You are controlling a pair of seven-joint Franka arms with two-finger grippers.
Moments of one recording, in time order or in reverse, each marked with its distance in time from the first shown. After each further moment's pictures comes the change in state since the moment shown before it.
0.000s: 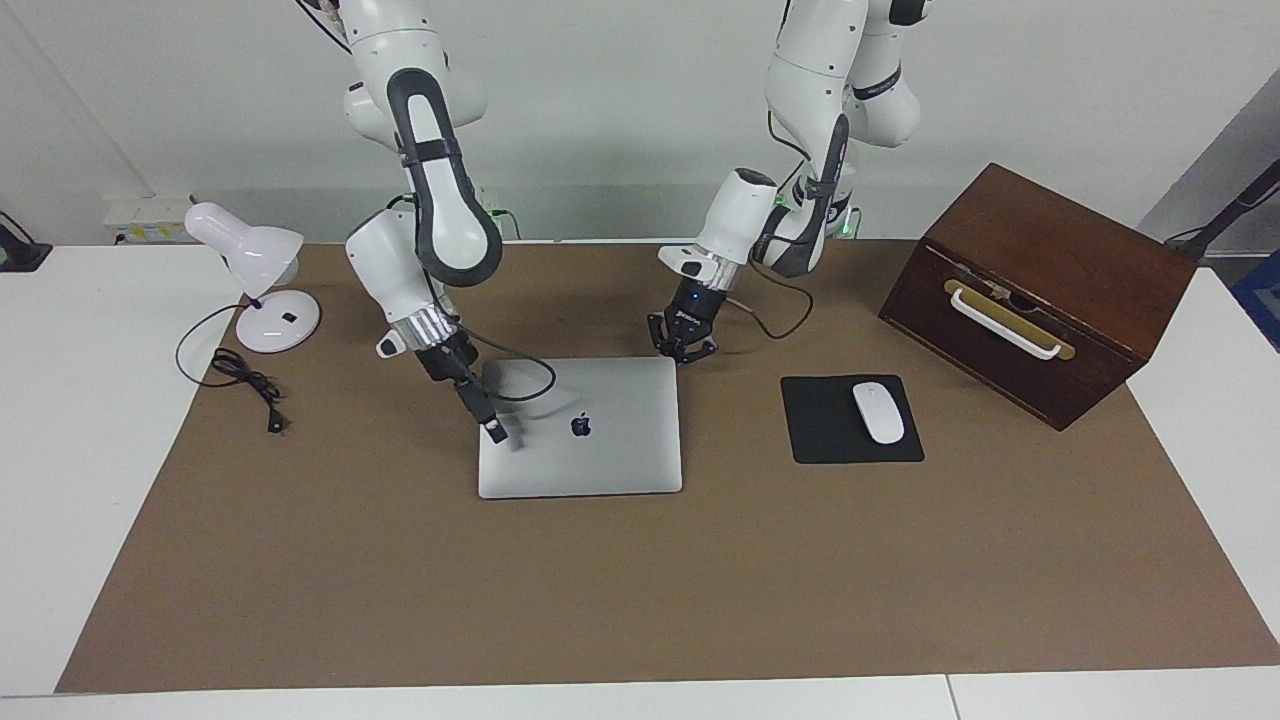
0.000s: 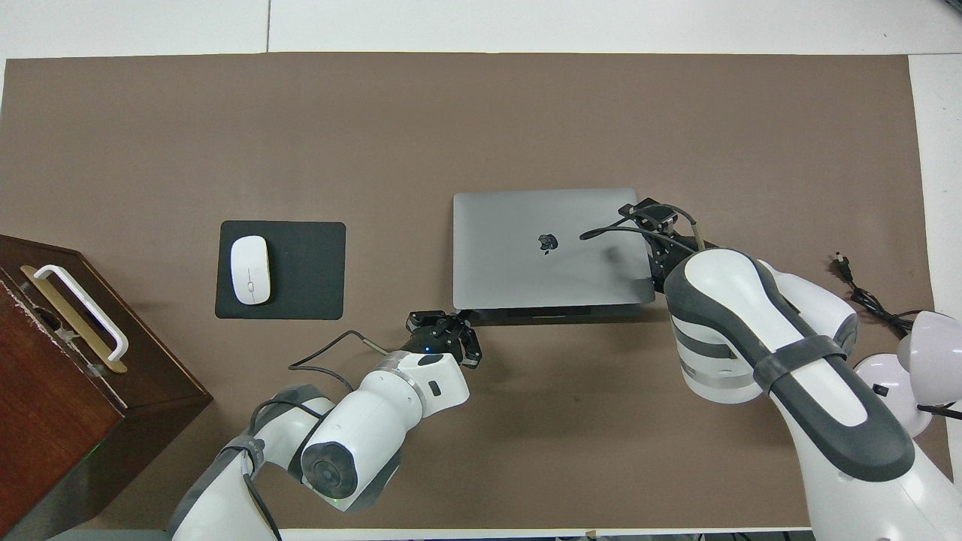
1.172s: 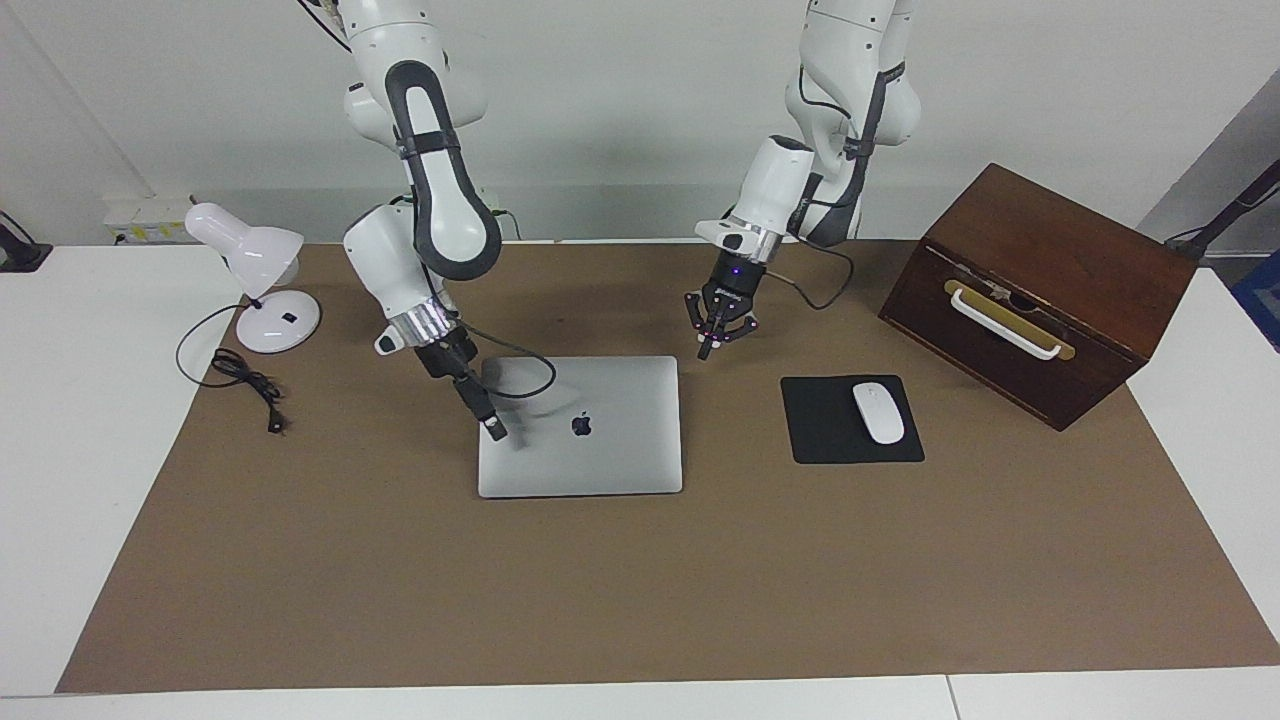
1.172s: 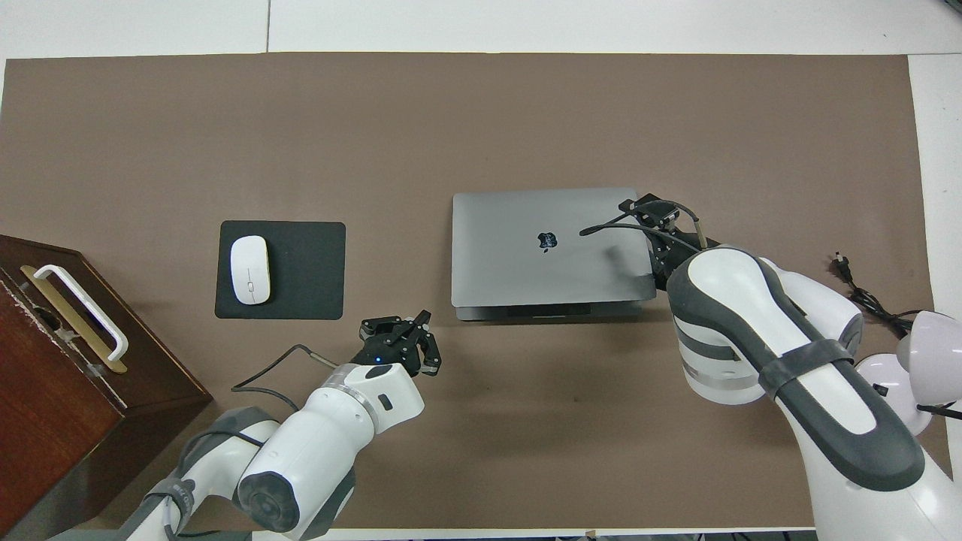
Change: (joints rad) left arm 0.059 -0.210 -0.002 -0.153 0.000 -0.050 -0.003; right arm -0.001 -0.015 0.002 0.012 -0.004 0.000 0.014
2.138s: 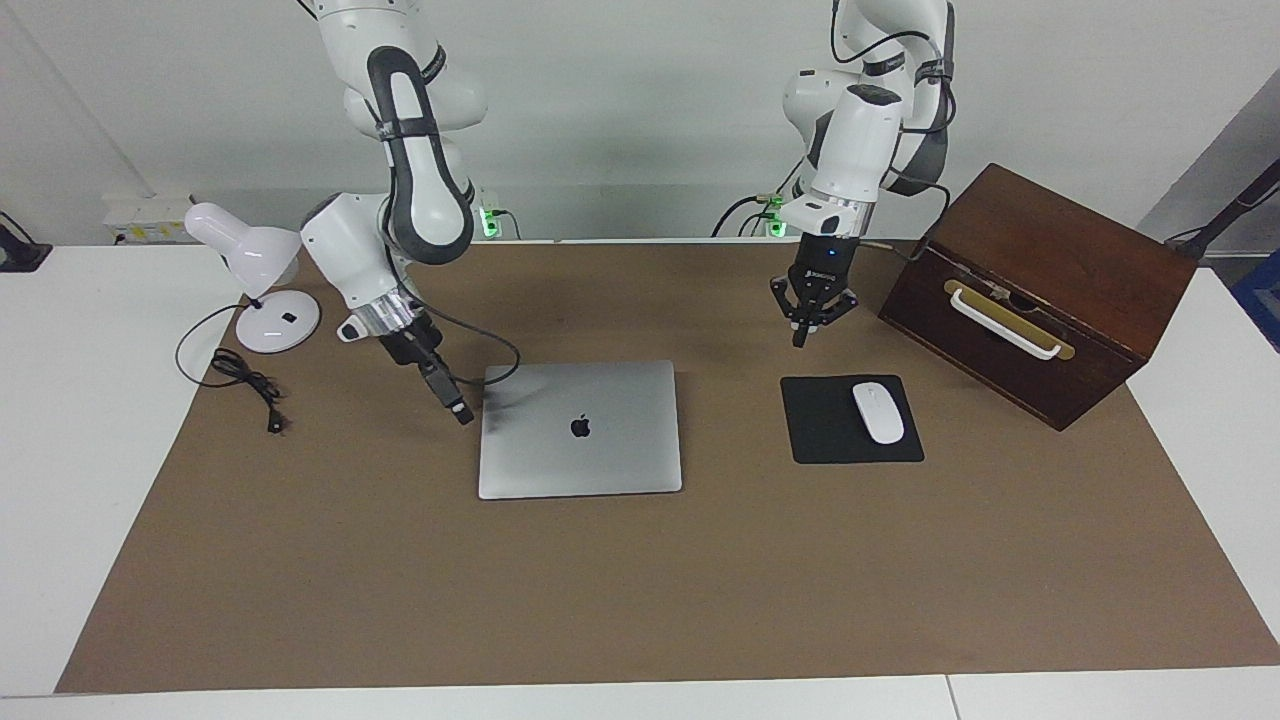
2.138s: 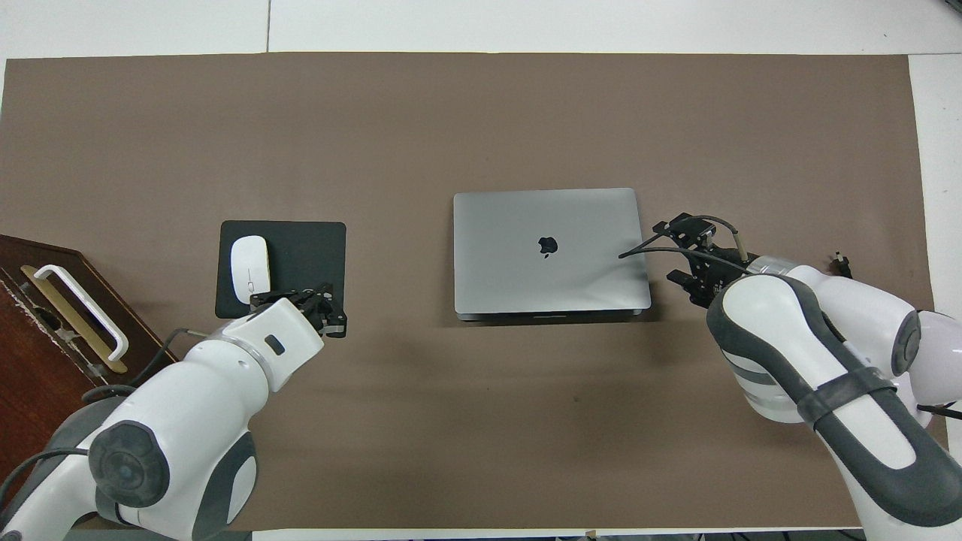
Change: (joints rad) left arm 0.249 -0.310 -0.001 0.082 0.000 -0.568 -0.001; right arm -0.126 -0.084 0.005 -0.119 -0.282 -0.112 0.163
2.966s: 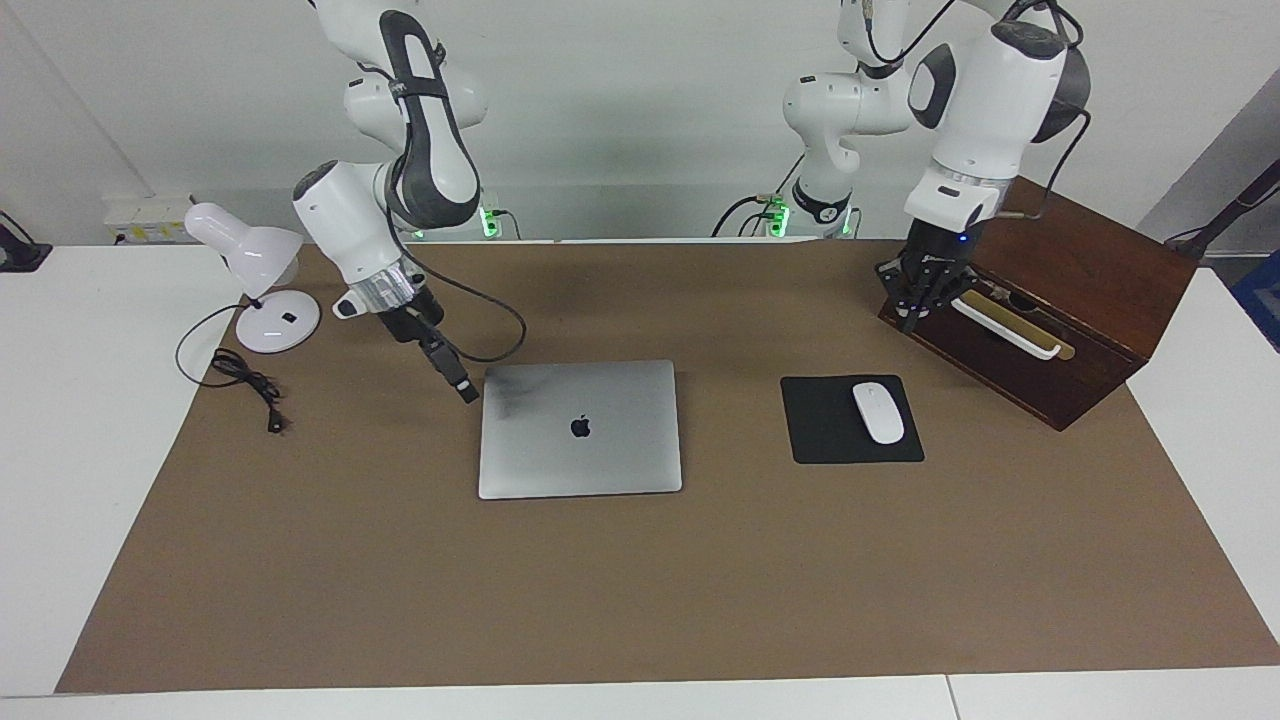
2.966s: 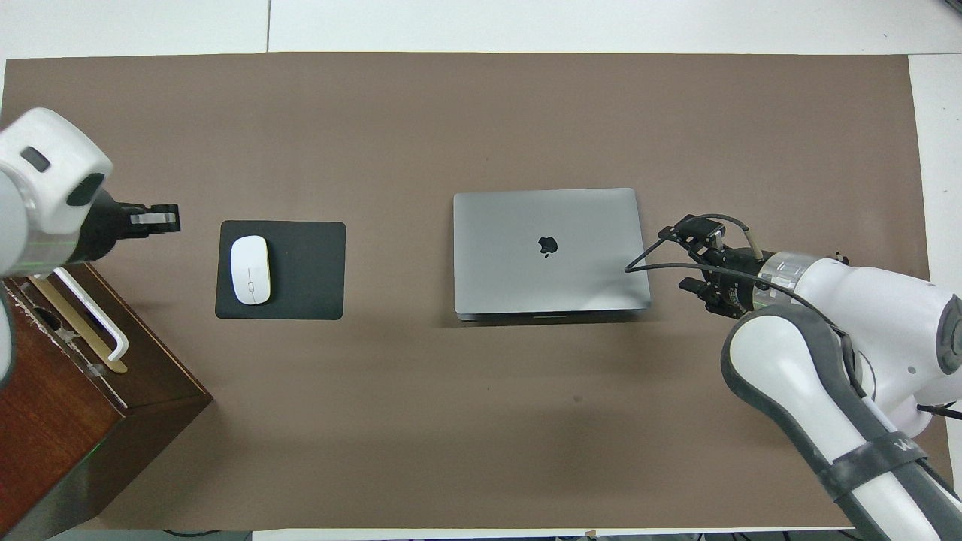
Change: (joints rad) left arm 0.230 0.048 0.001 0.447 0.002 -0.645 0.002; right arm -0.003 -0.119 0.000 -0.028 -0.371 -0.072 0.337
